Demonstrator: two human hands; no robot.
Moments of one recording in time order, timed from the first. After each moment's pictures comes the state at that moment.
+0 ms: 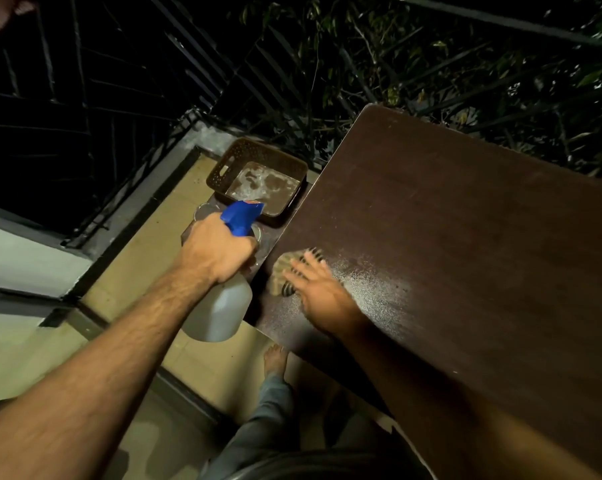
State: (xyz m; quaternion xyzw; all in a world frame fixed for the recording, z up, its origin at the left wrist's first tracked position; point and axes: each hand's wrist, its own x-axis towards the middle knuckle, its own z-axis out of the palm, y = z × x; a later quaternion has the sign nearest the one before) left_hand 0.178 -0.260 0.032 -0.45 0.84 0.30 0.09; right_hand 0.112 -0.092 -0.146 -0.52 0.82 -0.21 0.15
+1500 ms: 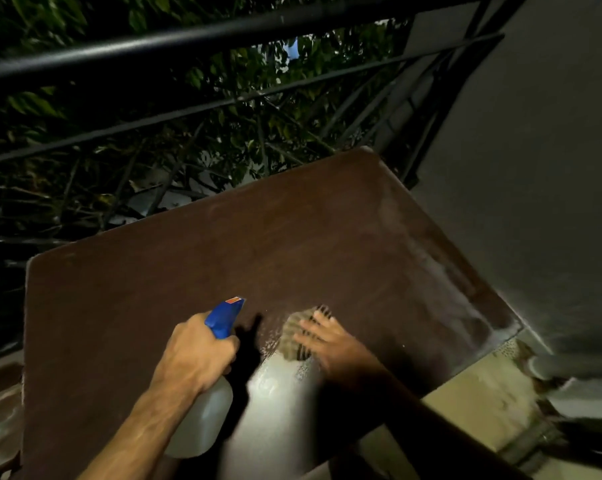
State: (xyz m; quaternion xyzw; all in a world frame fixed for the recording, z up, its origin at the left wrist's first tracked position) left_hand 0.035 0.020 0.020 -0.04 0.93 0.27 0.23; right_hand 0.121 0.263 -0.164 -0.17 0.96 -0.22 0.03
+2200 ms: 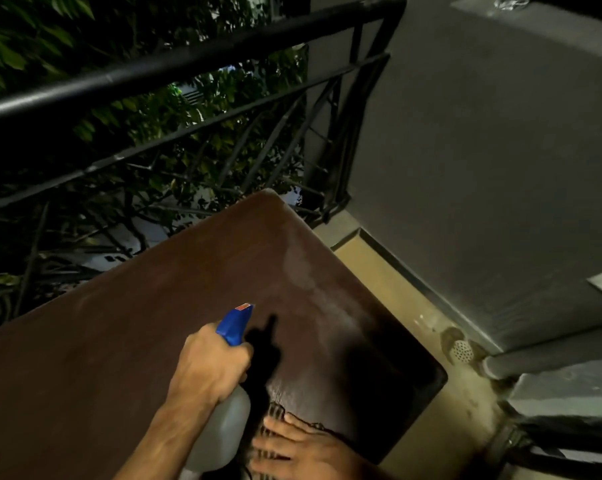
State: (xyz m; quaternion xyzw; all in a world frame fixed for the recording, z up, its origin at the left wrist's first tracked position) left_hand -0.021 0.270 0.030 0.02 0.91 0.30 0.27; right_hand 0.170 0.373 -0.211 -0.20 0.97 0.02 0.14
